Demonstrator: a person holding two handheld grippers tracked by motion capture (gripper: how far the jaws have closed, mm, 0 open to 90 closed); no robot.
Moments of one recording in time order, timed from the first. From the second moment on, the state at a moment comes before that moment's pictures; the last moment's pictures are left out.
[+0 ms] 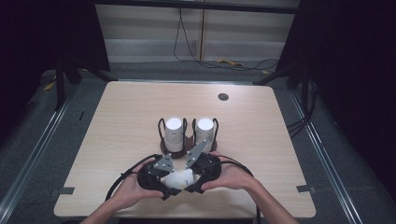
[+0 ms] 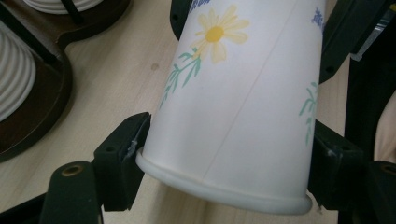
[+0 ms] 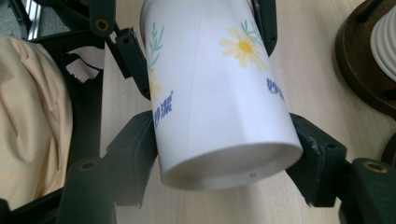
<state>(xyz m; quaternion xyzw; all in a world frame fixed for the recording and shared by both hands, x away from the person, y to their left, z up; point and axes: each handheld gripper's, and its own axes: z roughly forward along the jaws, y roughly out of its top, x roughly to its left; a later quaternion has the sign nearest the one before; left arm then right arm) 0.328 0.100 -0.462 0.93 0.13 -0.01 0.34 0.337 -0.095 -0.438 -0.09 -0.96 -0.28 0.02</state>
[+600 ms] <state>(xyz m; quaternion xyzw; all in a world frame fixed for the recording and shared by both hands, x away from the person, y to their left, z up) 0.329 0.104 -0.465 0.92 0.12 -0.03 0.37 0.332 -0.101 -0.433 -0.07 -0.95 -0.29 0.02</state>
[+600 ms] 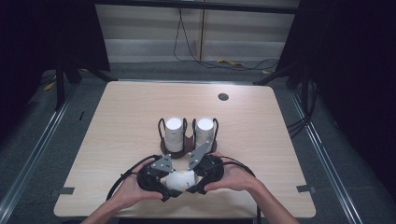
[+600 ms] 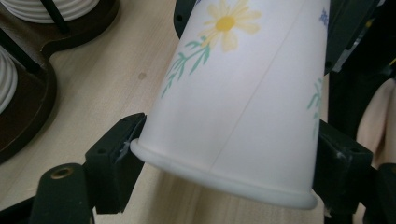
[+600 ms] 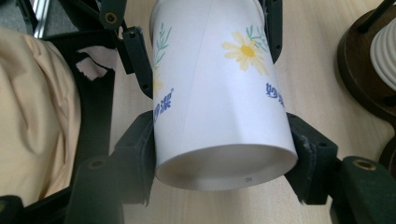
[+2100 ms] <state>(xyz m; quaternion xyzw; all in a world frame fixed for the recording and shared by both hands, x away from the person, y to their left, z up) 0.346 0.134 -0.461 0.86 0.20 -0.04 0.47 0.330 -0.137 -0.430 -0.18 -0.90 -0.39 -0.02</state>
